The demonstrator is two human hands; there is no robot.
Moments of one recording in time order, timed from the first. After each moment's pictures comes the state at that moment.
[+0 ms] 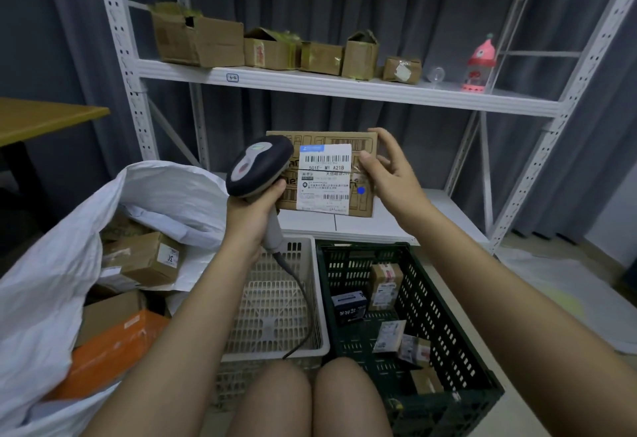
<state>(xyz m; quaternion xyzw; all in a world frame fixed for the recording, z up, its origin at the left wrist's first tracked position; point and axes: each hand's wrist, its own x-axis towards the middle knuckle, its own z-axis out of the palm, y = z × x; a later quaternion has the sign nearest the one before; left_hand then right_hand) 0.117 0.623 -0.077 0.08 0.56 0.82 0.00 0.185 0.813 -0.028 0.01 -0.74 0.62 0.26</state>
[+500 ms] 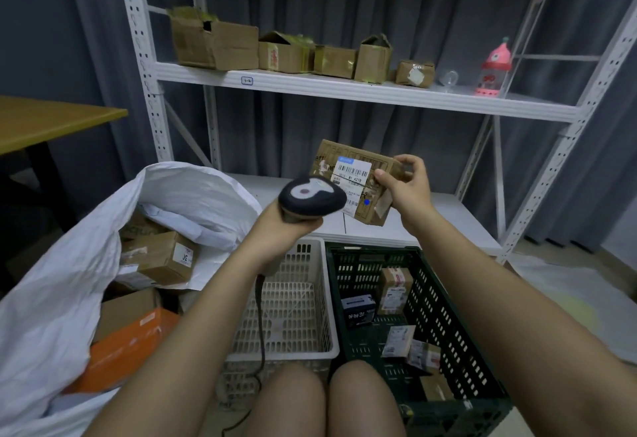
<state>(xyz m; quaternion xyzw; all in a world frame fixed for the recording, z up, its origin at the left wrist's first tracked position) 0.126 0.612 -0.078 0.23 0.75 0.62 0.05 0.148 0.833 -0.052 -0.14 -0.68 0.64 0.33</state>
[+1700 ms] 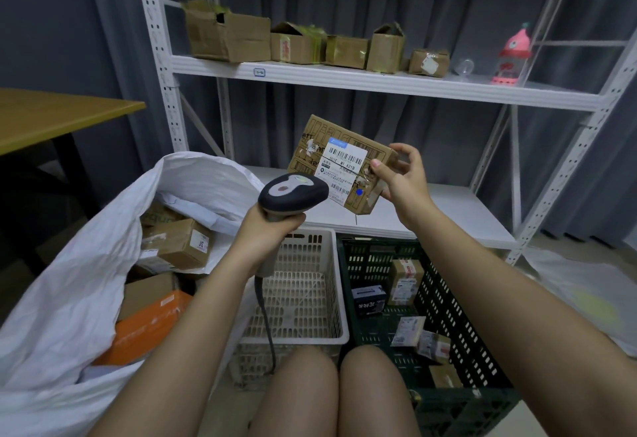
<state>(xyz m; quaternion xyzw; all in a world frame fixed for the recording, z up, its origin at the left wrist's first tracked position) 0.133 0.584 -0.095 0.14 0.74 0.65 0.03 0.147 0.815 -0.060 -0.08 -0.67 0.68 0.30</state>
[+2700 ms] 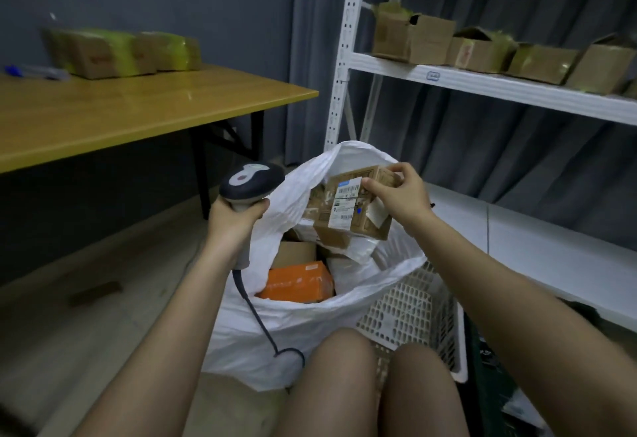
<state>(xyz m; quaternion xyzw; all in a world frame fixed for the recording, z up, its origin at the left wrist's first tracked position) 0.145 0.325 -0.124 -0.15 0.71 0.66 -0.19 0.062 0.574 -0.095 0.01 -0.83 0.54 0.16</state>
